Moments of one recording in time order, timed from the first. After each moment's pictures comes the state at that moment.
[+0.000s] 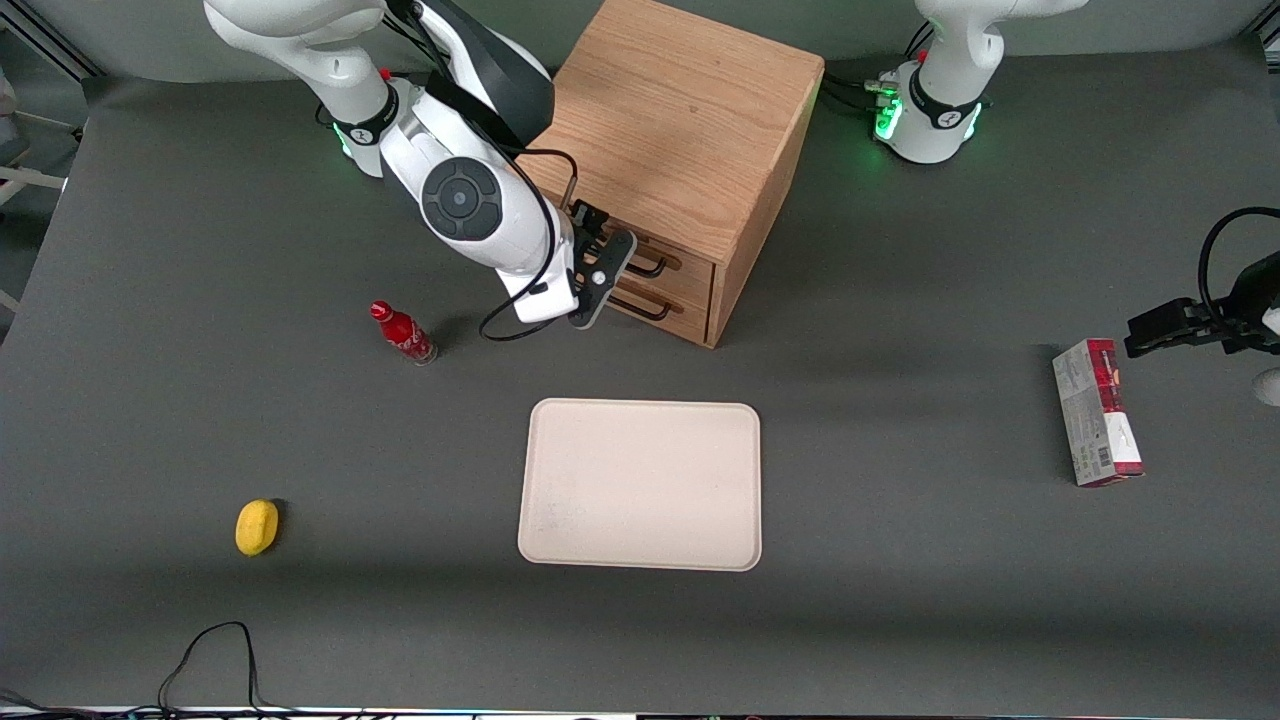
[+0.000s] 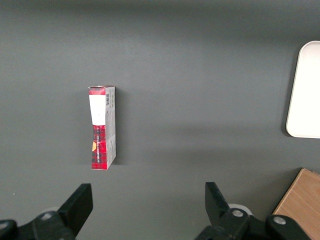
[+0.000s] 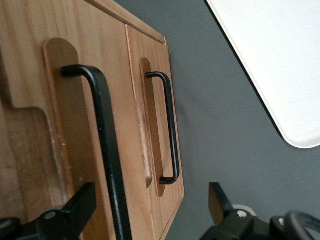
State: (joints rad) arm 0.14 0.37 0.60 -1.68 0.12 1.85 -0.30
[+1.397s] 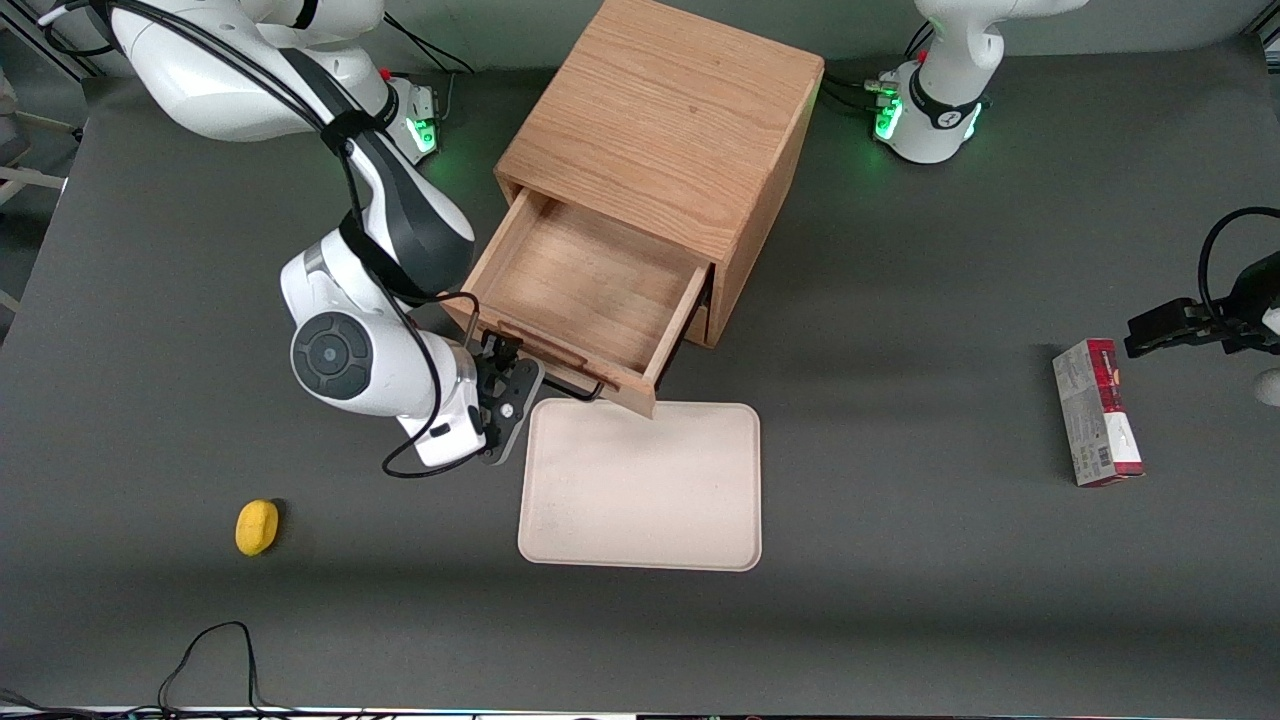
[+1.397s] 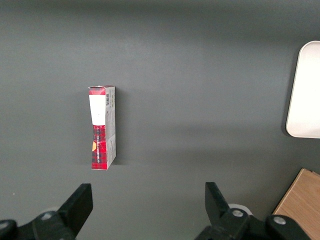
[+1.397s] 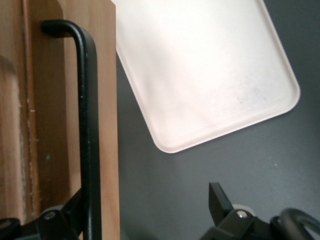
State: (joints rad) arm 0.13 0.60 0.39 -1.35 -0.01 1.80 -0.62
